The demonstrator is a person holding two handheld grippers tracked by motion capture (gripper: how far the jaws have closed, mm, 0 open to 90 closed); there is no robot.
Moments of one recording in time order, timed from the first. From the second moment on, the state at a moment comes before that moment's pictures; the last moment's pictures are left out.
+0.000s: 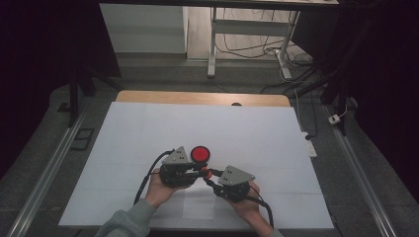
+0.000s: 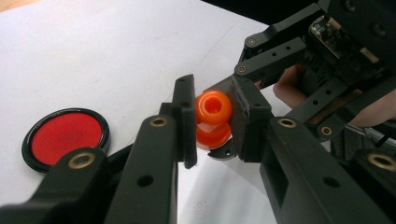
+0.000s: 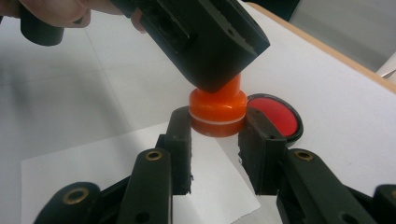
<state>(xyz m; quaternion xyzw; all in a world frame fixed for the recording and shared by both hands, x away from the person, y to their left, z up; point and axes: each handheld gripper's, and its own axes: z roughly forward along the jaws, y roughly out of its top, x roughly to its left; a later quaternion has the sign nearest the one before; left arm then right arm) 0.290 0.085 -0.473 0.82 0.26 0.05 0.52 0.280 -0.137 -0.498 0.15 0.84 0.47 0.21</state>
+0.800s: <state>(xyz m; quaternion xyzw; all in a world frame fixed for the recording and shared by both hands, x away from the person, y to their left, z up) 0.291 0.103 -0.467 0.80 0.28 0.06 0.53 0.286 -0.143 -0.499 0.18 0.84 0.48 0.19</state>
